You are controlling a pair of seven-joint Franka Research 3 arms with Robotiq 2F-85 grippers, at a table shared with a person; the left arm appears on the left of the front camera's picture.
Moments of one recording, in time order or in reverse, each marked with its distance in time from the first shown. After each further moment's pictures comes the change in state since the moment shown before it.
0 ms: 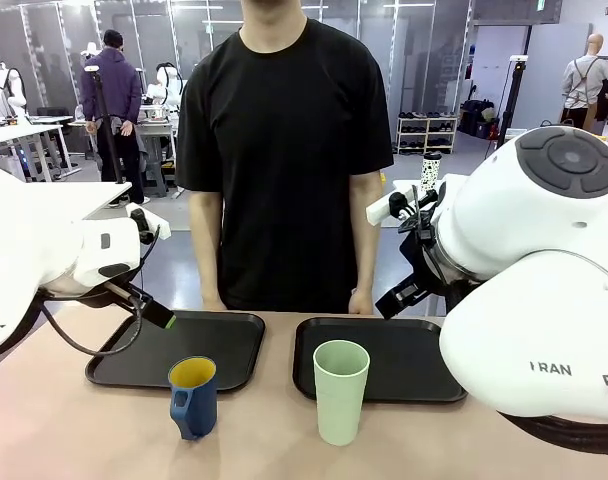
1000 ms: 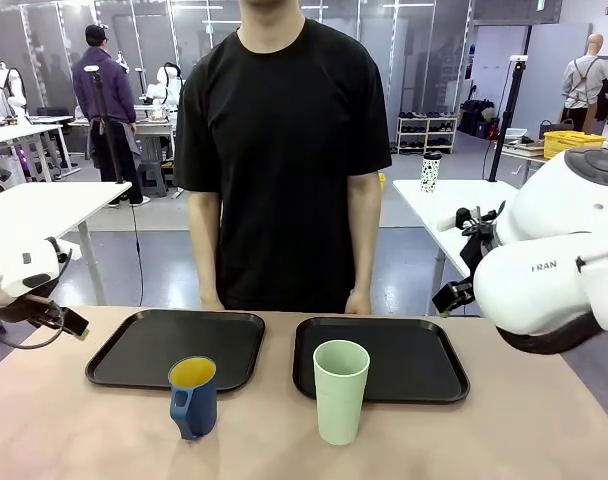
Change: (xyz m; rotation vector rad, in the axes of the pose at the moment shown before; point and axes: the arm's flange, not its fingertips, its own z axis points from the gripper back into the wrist) left arm -0.090 0.167 -0.066 0.093 0.167 0.241; right arm -0.031 -0.130 -0.100 0.056 0.162 -0.223
